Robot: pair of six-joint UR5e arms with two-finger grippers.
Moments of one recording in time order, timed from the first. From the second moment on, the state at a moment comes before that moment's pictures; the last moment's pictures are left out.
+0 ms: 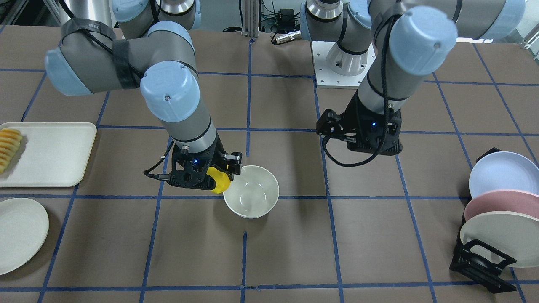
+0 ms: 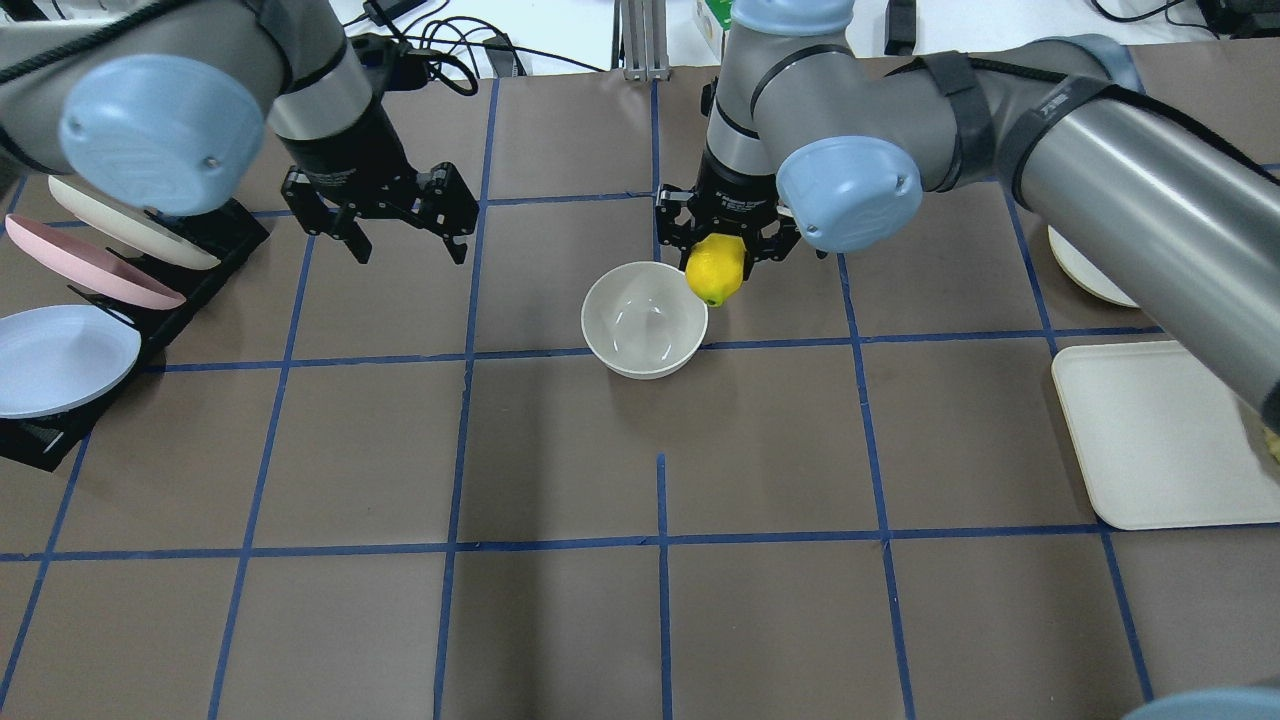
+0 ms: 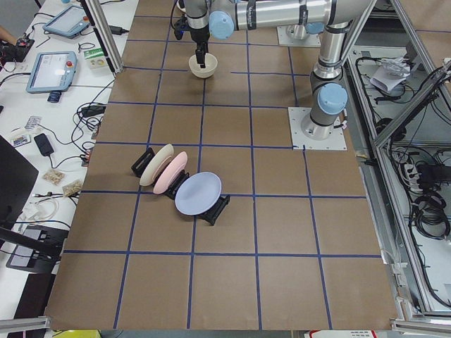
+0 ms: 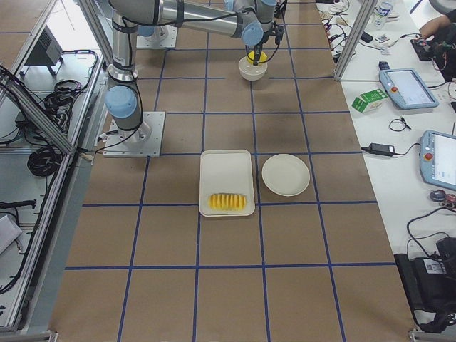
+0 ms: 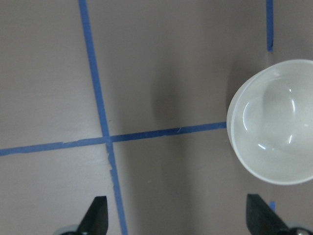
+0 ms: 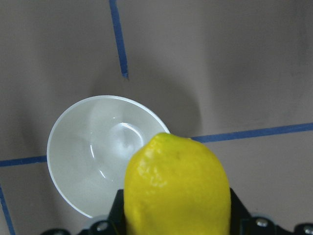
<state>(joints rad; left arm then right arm) -1.59 -1.70 -1.54 -1.55 1.53 0.07 1.82 -1.21 1.57 -1.96 -1.44 0.39</state>
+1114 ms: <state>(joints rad) -1.57 -1.60 -1.53 -1.61 1.55 0.13 1.92 -1.05 1.60 -2.17 -1.44 0.49</state>
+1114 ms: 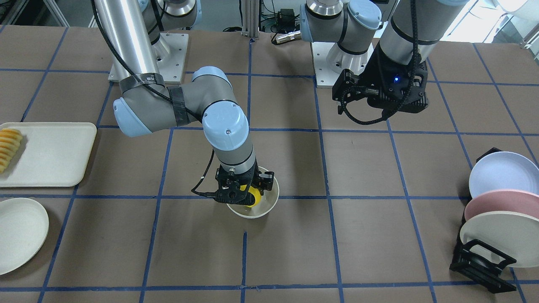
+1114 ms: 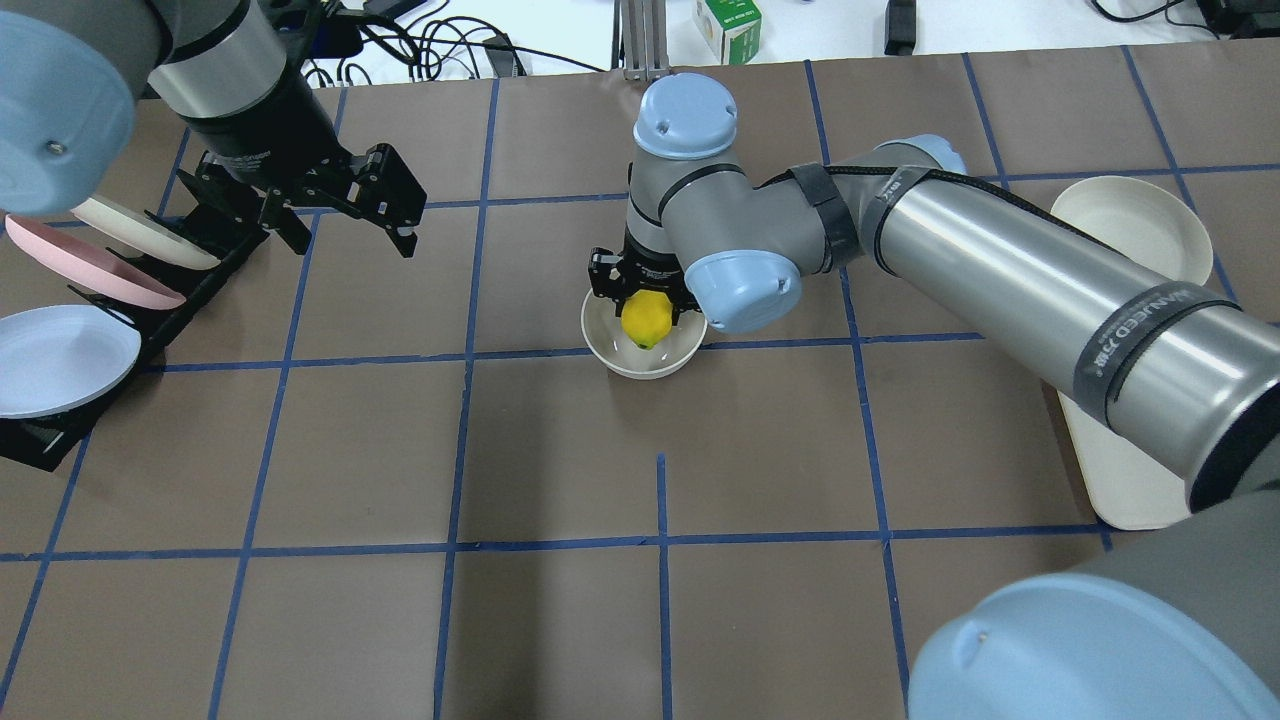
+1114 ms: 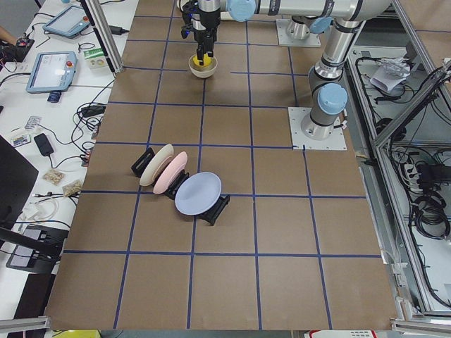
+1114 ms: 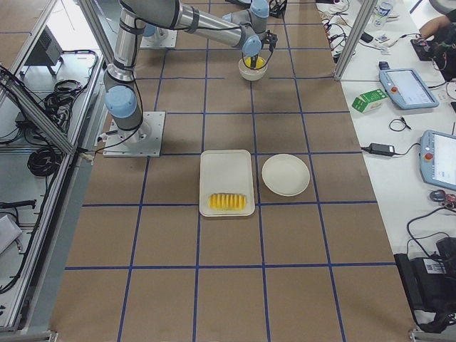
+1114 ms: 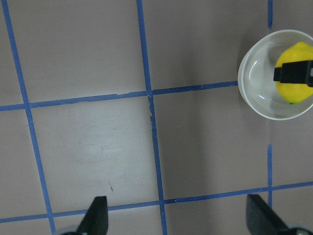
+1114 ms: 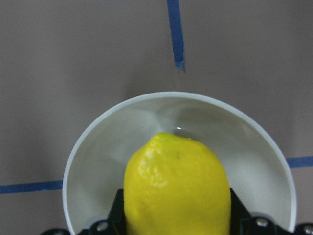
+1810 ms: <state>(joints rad) -1.53 -1.60 -1.55 -1.61 1.55 0.13 1.92 -1.03 1.60 -2.18 -1.43 0.49</state>
